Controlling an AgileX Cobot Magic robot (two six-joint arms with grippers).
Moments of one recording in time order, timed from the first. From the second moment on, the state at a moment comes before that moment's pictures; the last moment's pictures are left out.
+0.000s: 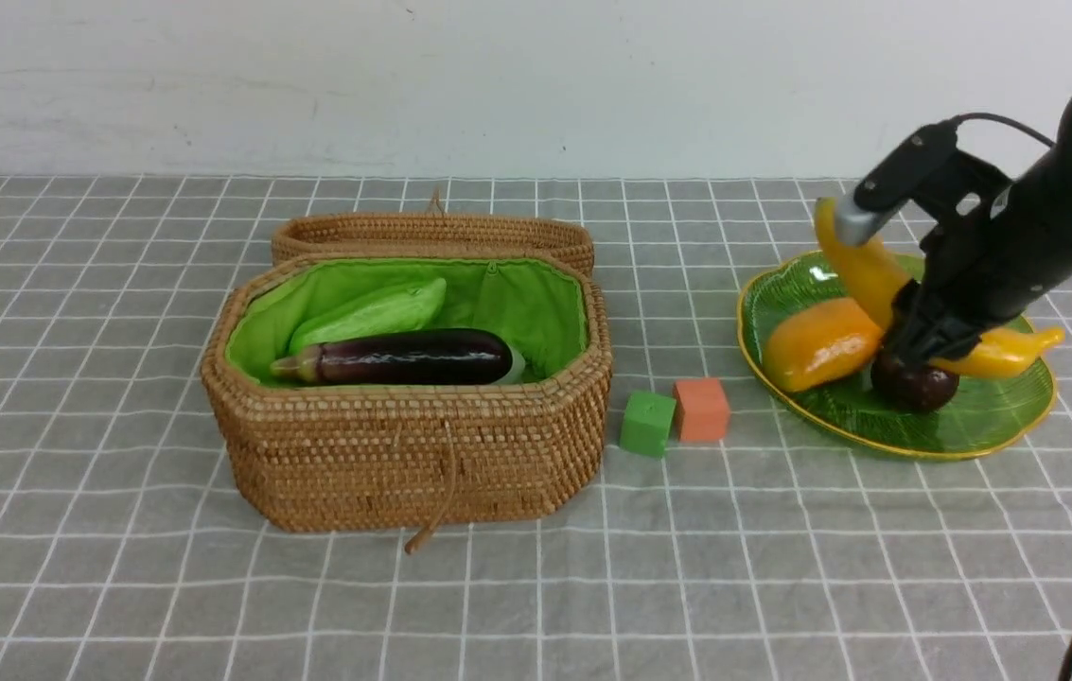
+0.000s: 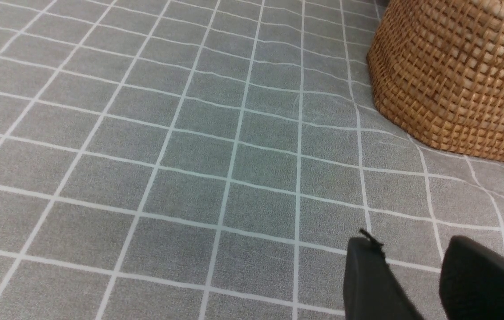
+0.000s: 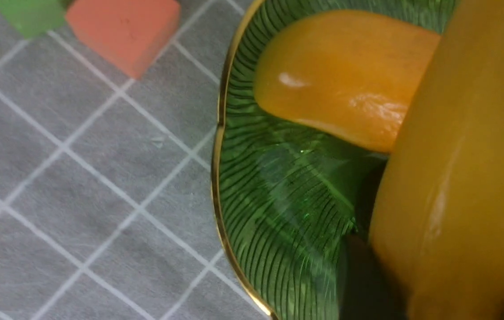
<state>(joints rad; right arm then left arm) 0.11 1.82 -1.44 0.09 0.73 -0.72 -0.02 -0.02 0.03 0.10 0.39 -0.34</state>
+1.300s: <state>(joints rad) 0.11 1.22 -1.43 0.04 1.25 -0.32 -0.02 -0.02 0.03 0.10 0.39 -0.34</state>
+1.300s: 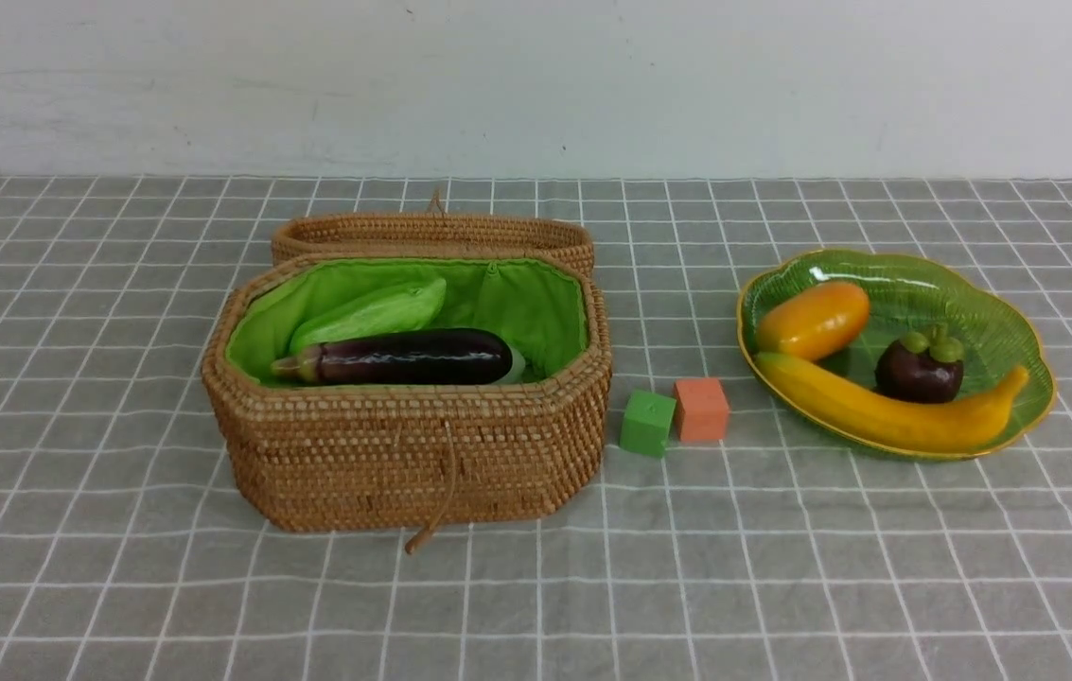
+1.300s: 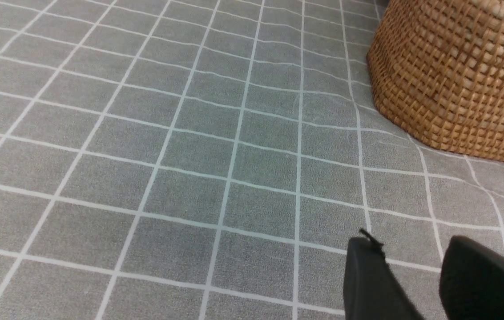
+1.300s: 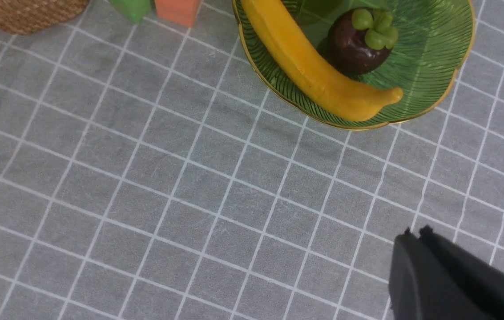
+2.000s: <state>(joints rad) 0.11 0.87 -1.38 0.03 1.13 -0.28 -0.02 -0.02 0.03 0.10 0.39 -0.34</state>
